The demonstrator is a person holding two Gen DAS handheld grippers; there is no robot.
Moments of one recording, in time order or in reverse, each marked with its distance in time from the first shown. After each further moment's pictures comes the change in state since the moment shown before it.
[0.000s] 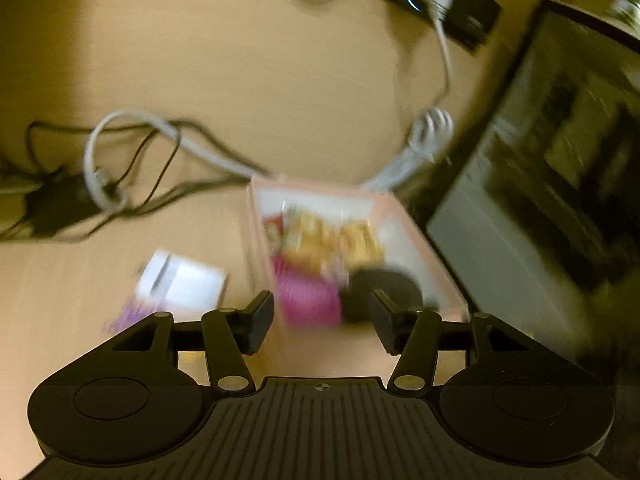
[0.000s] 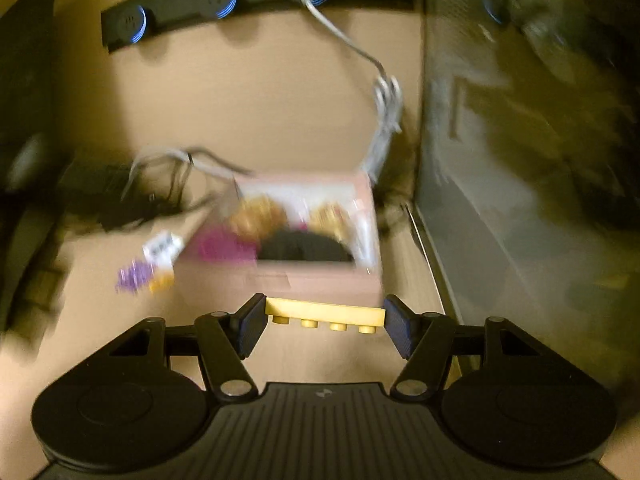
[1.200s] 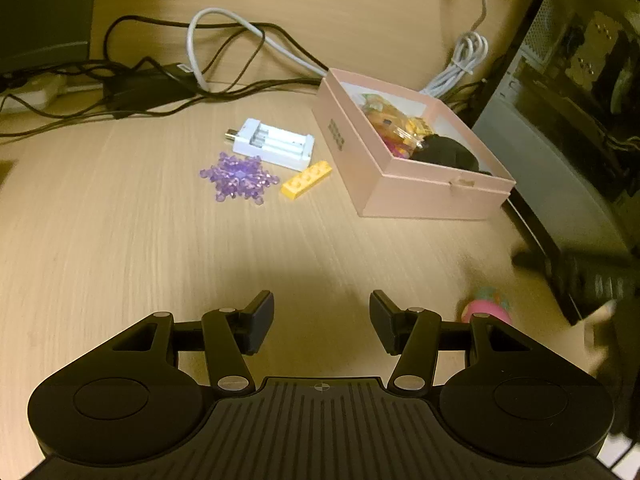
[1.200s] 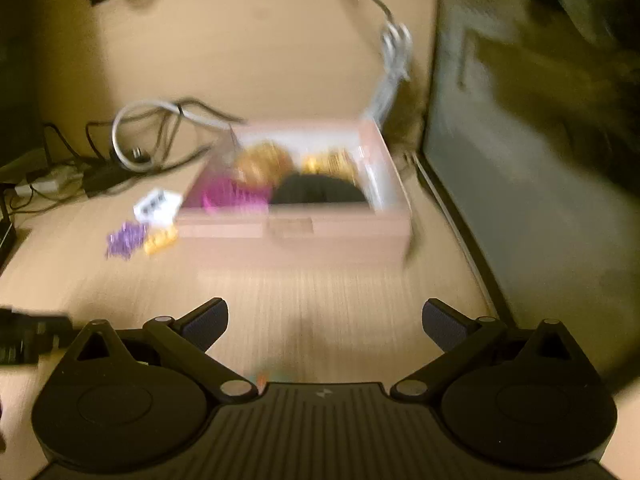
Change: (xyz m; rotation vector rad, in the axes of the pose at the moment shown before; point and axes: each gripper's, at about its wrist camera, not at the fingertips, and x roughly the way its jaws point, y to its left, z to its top) left arm -0.032 0.060 -0.085 -0.021 0.110 0.052; right arm 0.014 0.041 -0.031 0.051 0.168 -0.103
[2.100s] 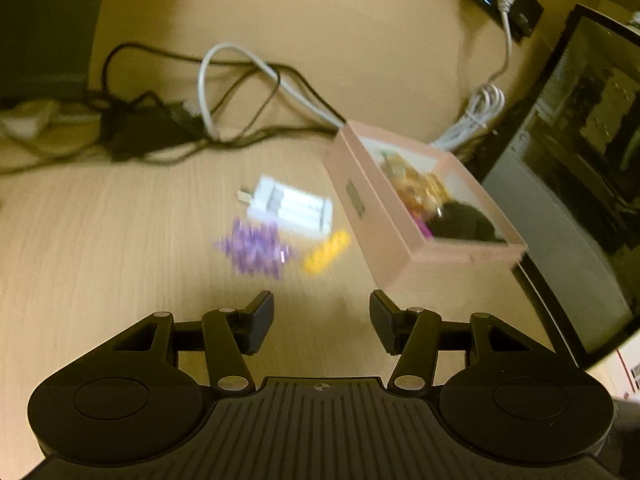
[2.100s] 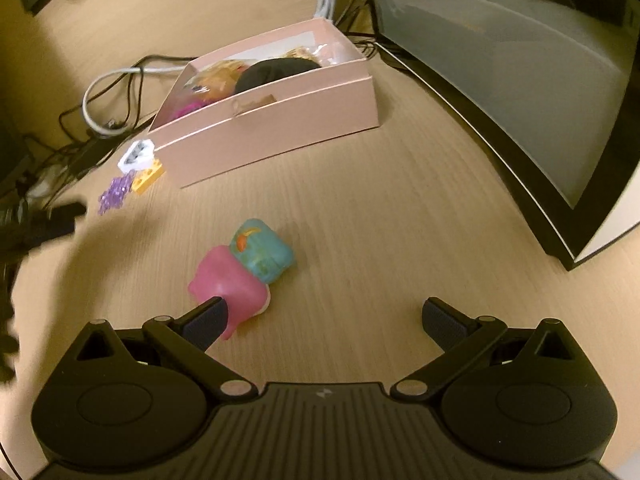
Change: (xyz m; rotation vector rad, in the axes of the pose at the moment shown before) left arm 0.019 0.034 0.053 -0.028 -0.089 -0.042; right arm 0.001 -0.019 -0.059 0.229 0.167 0.046
